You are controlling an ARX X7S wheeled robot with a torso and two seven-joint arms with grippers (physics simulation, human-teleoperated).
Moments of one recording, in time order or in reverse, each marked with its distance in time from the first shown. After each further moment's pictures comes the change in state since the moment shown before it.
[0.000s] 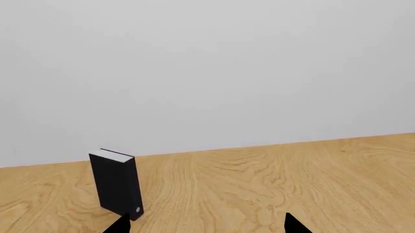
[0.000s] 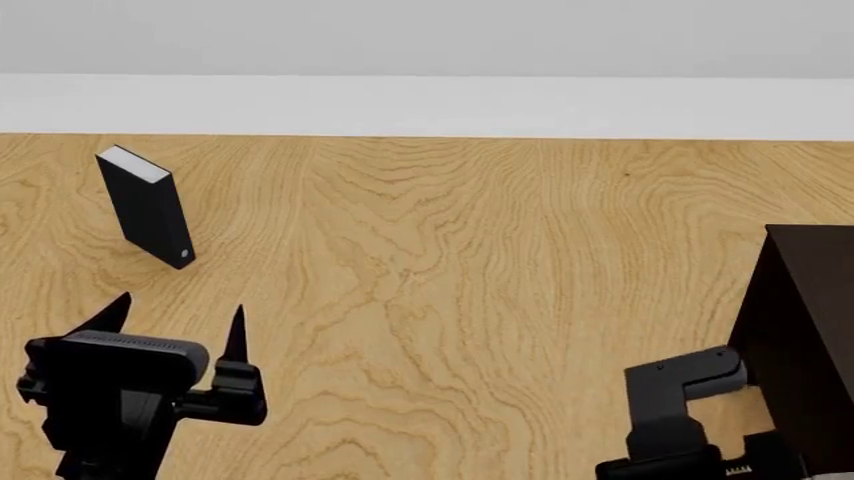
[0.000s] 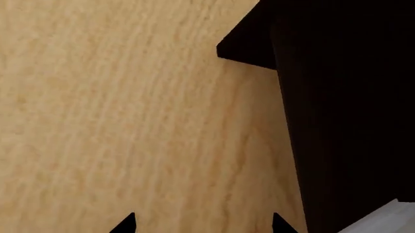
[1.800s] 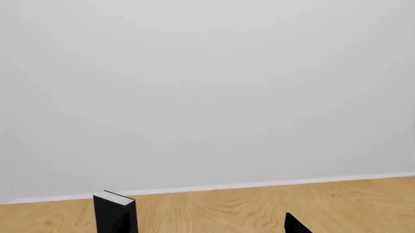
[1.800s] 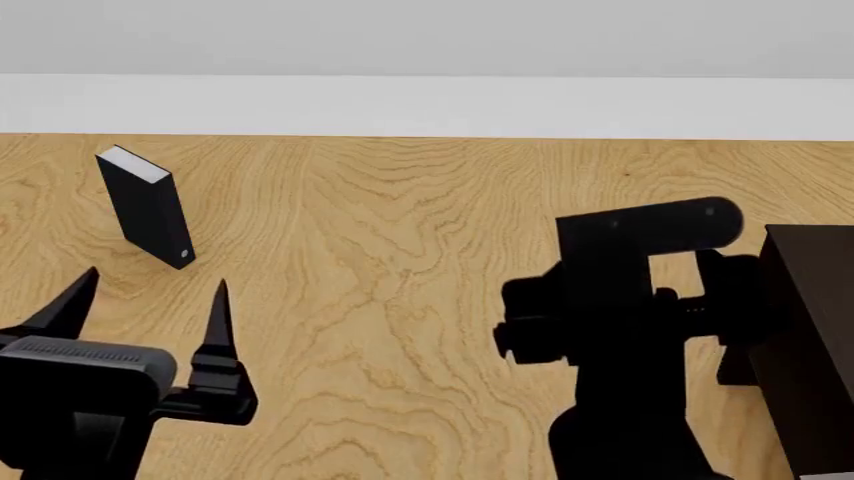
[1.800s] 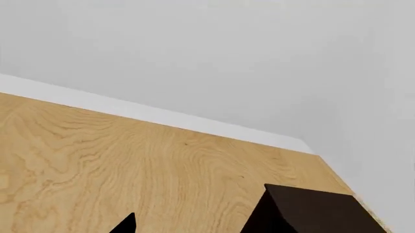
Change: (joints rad) left arm 0.097 -0.074 0.009 0.384 -0.019 -0.098 -0.128; right arm -0.341 0.091 0.030 -1.573 0.113 0.436 0.102
